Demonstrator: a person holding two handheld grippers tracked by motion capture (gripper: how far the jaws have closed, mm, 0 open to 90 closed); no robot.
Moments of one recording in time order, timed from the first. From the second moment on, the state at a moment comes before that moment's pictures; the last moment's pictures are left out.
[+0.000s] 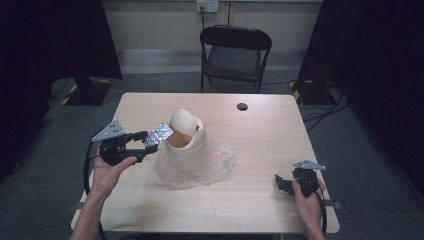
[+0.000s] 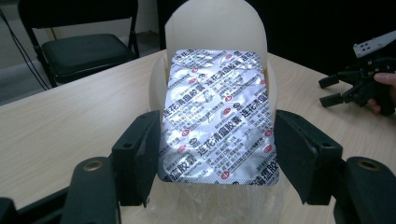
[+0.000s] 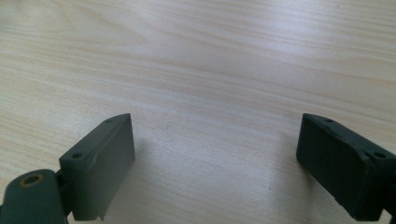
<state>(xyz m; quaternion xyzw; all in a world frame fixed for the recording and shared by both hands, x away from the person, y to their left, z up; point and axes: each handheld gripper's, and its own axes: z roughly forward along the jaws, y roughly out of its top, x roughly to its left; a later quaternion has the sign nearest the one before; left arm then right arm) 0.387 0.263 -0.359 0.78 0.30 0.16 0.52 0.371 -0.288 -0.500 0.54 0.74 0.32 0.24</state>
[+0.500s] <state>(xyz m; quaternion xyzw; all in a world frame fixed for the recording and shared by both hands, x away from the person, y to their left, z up) 0.398 0.246 -0.379 0.81 0.32 0.13 0.48 0.371 -0.288 -0.500 0.54 0.74 0.32 0.24</state>
